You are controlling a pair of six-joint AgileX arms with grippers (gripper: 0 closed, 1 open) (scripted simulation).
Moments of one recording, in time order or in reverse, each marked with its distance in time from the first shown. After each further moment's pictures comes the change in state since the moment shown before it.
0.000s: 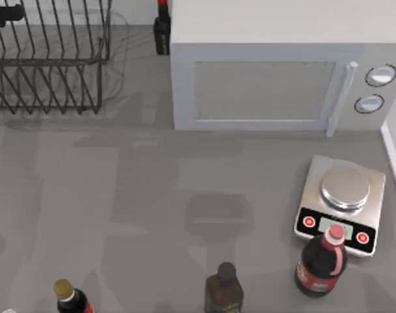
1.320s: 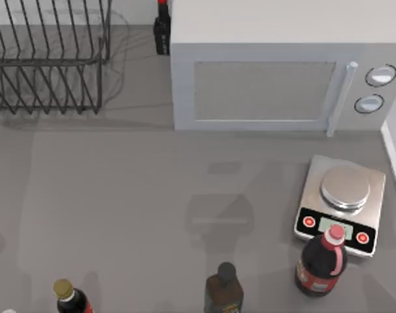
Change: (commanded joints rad) left arm 0.074 -0.593 0.173 -0.758 0.086 -0.003; right arm 0.000 0.000 0.000 0.000 0.000 0.000
